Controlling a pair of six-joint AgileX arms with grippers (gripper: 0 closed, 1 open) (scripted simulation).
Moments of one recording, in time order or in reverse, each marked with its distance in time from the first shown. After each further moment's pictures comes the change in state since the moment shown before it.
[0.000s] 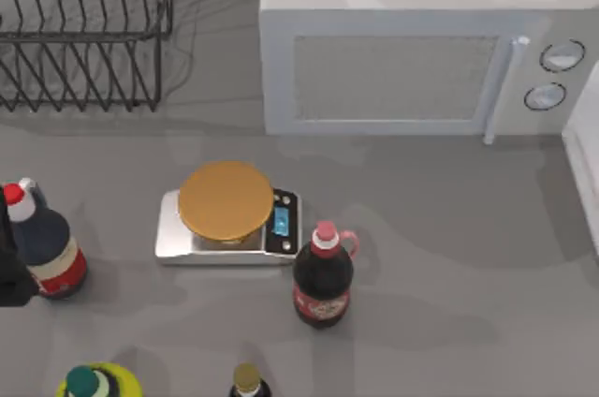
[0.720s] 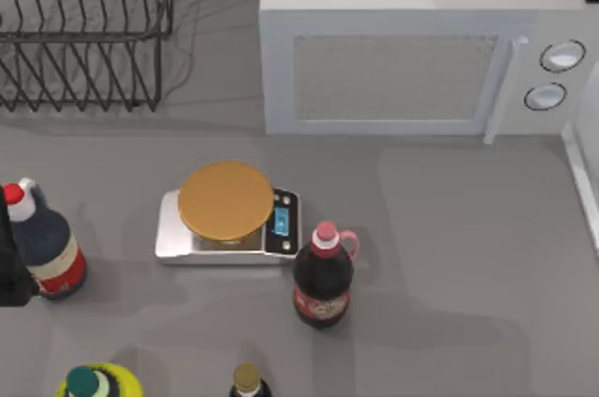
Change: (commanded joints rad) left arm 0.000 0.000 0.000 0.000 0.000 0.000; right arm -0.184 0.579 0.516 -0.097 -0.057 -0.331
